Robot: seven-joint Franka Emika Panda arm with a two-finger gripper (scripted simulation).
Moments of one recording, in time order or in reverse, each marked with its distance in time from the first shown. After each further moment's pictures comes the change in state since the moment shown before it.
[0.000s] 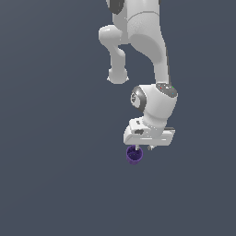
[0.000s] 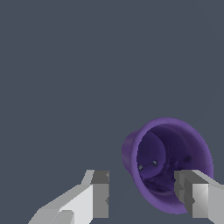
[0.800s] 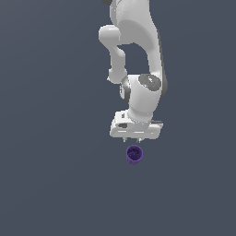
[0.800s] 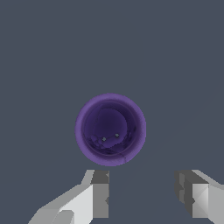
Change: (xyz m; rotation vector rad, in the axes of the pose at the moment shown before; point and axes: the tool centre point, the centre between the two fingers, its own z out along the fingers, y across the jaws) arm -0.020 0.056 -0.026 0.028 -0.120 0.030
